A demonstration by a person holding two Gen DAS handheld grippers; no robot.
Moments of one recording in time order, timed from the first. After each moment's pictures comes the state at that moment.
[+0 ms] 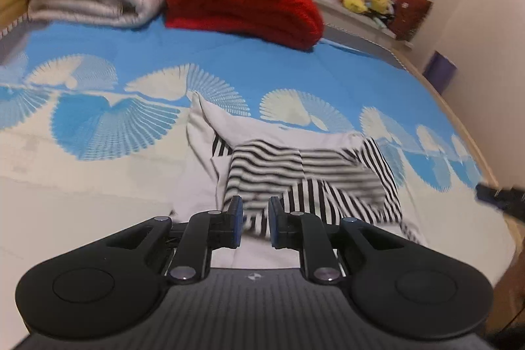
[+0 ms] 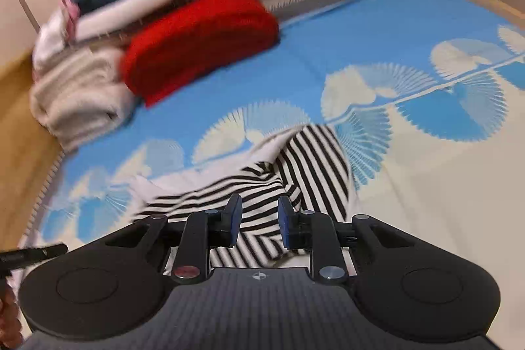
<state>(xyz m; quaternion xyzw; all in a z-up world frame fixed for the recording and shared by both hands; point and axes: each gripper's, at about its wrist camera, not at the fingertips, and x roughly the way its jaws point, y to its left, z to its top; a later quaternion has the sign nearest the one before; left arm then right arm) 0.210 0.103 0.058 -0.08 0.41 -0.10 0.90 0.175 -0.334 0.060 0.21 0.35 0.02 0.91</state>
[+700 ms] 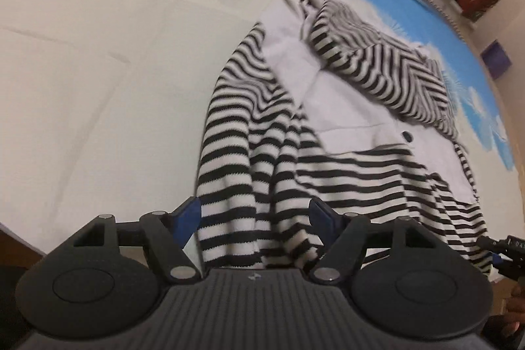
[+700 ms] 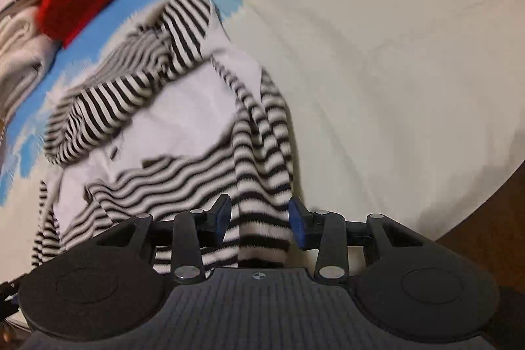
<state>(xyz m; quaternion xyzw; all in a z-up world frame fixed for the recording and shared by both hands) 0.101 0.135 -0.074 -0.17 0.54 0.00 0.83 0.047 -0.361 -0.073 0.25 0.52 -0.10 0.81</state>
